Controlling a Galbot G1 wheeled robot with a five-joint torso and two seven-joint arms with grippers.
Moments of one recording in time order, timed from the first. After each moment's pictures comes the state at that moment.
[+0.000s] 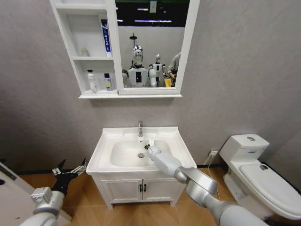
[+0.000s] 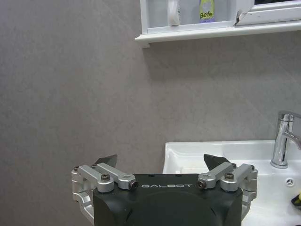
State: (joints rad) left arm 1.82 -1.17 -0.91 -2.28 -0.50 0.18 -0.12; right arm -0.25 1.58 -0.50 0.54 0.93 -0.31 0.40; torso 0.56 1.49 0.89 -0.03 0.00
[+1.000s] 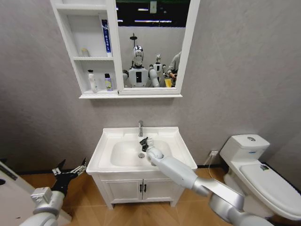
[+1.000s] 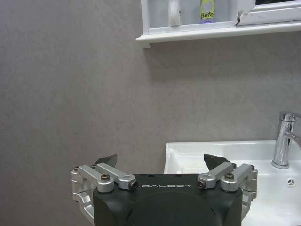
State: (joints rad) left arm 1.82 -1.17 -0.91 -2.28 -0.50 0.18 -0.12; right arm -0.42 1.16 -0.45 1.28 1.02 -0.34 0.62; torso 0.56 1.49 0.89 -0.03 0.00
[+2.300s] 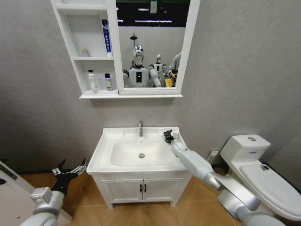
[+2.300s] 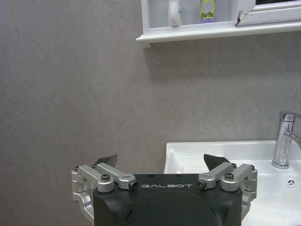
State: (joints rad) left arm 1.82 -1.17 -0.91 -2.28 -0.50 0.18 -0.12; right arm -0.35 1.22 -0.26 0.85 0.84 -0.16 0.36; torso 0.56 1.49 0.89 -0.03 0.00
